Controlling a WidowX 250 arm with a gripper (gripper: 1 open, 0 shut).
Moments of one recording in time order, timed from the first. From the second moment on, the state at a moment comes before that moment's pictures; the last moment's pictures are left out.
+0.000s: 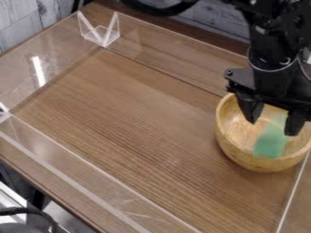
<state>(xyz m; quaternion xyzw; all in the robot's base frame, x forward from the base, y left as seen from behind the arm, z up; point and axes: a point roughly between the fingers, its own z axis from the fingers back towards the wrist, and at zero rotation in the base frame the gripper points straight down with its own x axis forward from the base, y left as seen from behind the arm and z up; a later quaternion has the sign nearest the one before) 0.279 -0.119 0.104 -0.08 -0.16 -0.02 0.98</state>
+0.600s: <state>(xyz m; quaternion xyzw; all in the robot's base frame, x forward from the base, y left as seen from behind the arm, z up) 0.282 -0.089 0.101 -0.07 -0.14 0.00 0.99</state>
